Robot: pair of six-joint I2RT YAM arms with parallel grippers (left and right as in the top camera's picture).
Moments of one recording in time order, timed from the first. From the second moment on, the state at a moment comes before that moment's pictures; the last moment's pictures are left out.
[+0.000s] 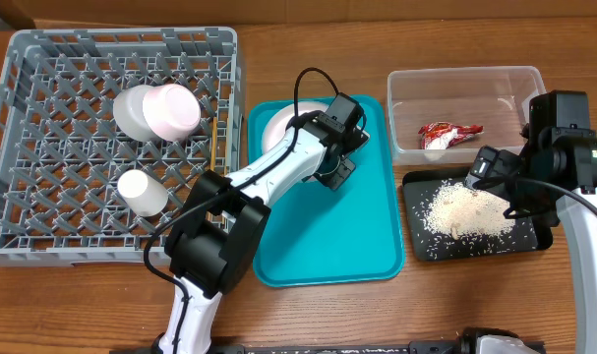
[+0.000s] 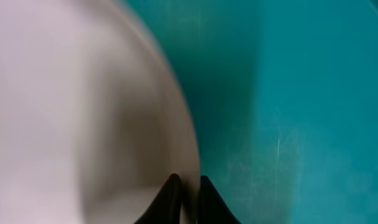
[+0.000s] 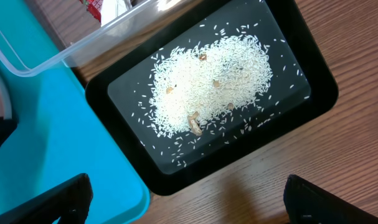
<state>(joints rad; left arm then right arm) -0.62 2.16 1.59 -0.78 0.03 0.10 -0.09 1.34 1.37 -1.37 0.03 0.38</state>
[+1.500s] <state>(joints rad) -0.07 1.64 1.61 -0.92 0.76 -0.03 -0.09 1.34 1.37 -1.42 0.03 0.38</state>
